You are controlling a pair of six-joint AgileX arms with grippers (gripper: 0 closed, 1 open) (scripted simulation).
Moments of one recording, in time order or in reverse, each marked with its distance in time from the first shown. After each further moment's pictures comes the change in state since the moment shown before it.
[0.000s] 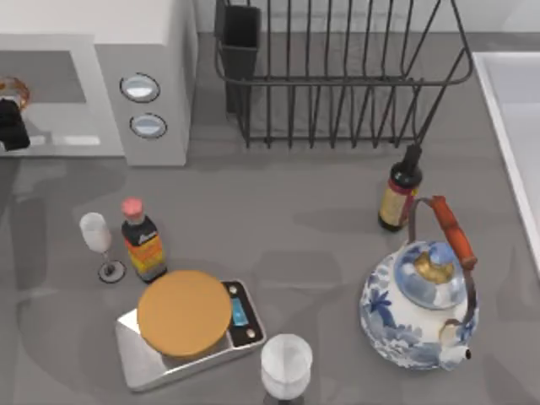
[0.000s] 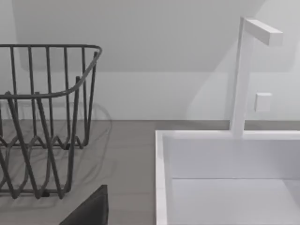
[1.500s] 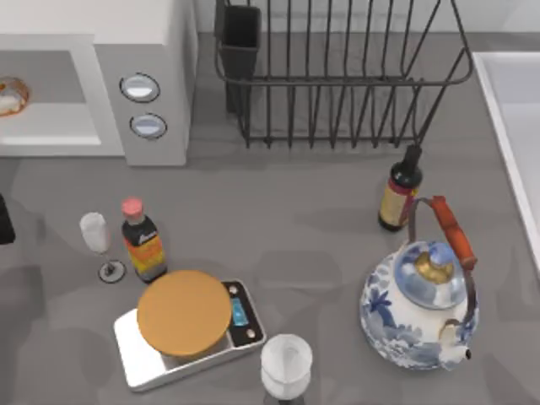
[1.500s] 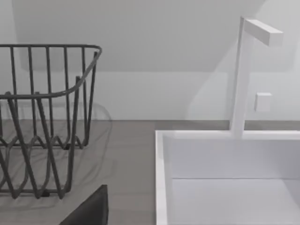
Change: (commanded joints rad) left arm -0.041 -0.236 -0.462 0.094 0.095 0.062; right arm 0.000 0.000 0.000 0.000 0.000 0.000
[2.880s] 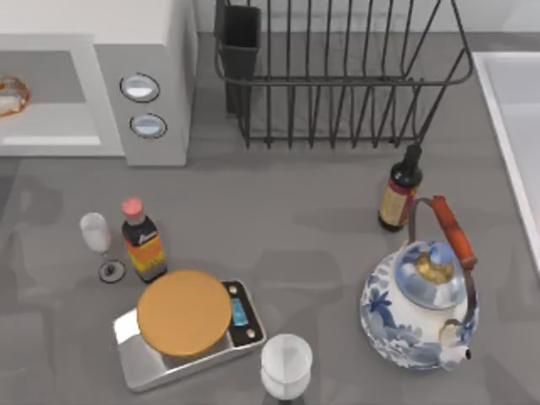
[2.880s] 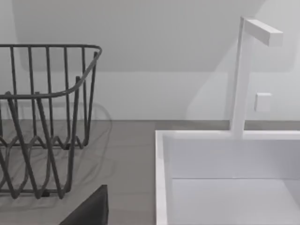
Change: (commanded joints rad) left arm -0.027 -0.457 0.104 -0.568 -0.016 0.021; right arm 0.000 0.000 0.000 0.000 0.000 0.000
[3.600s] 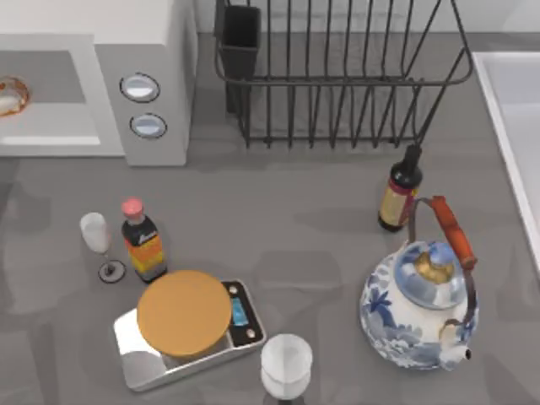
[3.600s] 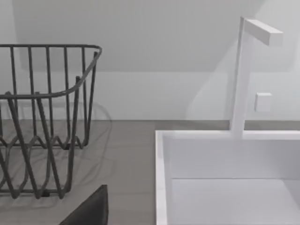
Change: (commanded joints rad) left arm 0.041 -0.071 -0.023 -0.088 -0.008 -0.009; right arm 0.000 0.000 0.000 0.000 0.000 0.000
